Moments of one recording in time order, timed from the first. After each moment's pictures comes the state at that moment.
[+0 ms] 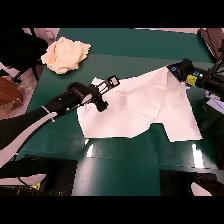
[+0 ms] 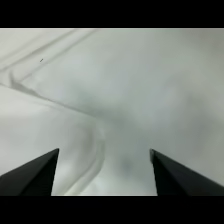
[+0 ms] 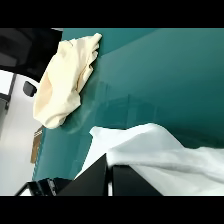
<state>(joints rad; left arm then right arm) -0.57 -1.38 1.04 1.70 -0.65 -1.28 0.09 -1.10 1.05 -0.53 0.67 1.37</state>
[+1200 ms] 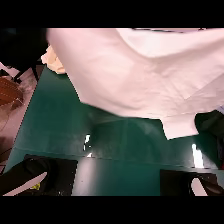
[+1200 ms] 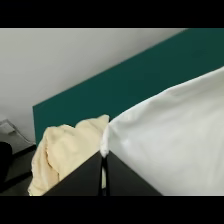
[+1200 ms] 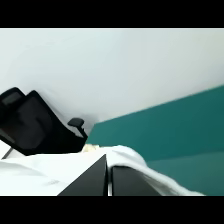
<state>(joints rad) -0.45 -0.88 1.61 1.94 -0.97 -1.52 -0.32 -0.67 1.28 -0.52 0.91 1.38</state>
